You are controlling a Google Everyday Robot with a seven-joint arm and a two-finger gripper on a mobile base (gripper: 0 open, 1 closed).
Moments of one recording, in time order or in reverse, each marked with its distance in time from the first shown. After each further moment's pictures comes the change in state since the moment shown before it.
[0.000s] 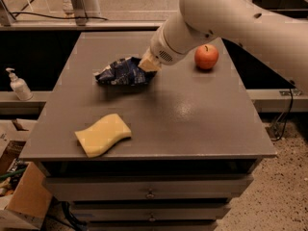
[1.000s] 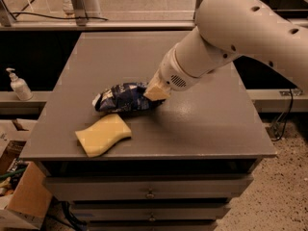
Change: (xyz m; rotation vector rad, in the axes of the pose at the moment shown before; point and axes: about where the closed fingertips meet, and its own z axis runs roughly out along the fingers) arm 0.039 0.083 -0.035 -0.165 0.044 0.044
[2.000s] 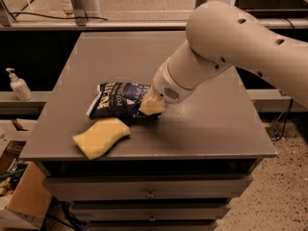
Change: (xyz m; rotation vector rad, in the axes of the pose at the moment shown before) arm 0.008 0.034 0.020 -0.079 0.044 0.031
